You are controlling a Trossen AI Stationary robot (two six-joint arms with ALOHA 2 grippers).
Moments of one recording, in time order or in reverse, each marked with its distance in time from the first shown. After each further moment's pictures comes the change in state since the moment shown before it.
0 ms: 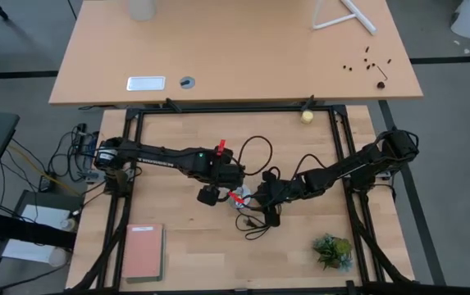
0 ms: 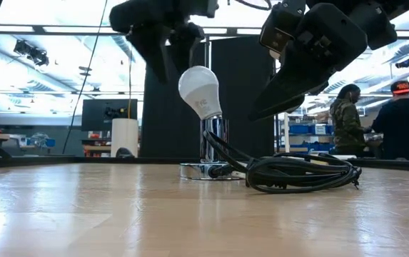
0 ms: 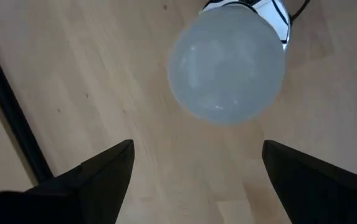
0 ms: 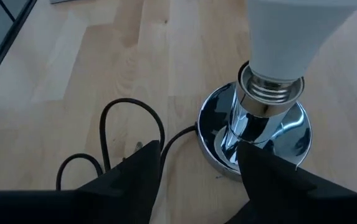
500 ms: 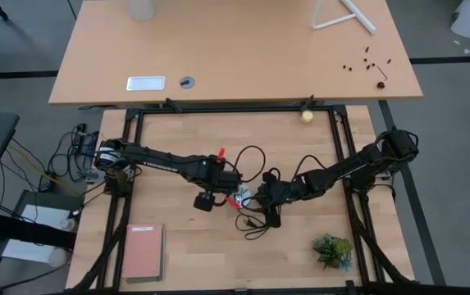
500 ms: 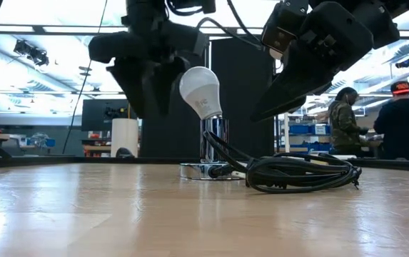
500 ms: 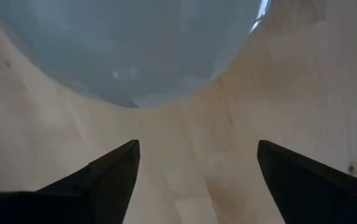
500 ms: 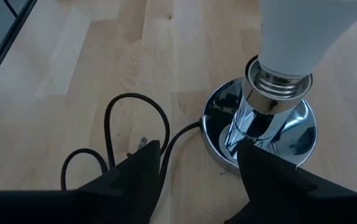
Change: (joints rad) left arm 0.001 0.000 -0.194 0.090 0.088 -0.090; right arm 0.014 0.000 0.000 -0.009 0.000 0.000
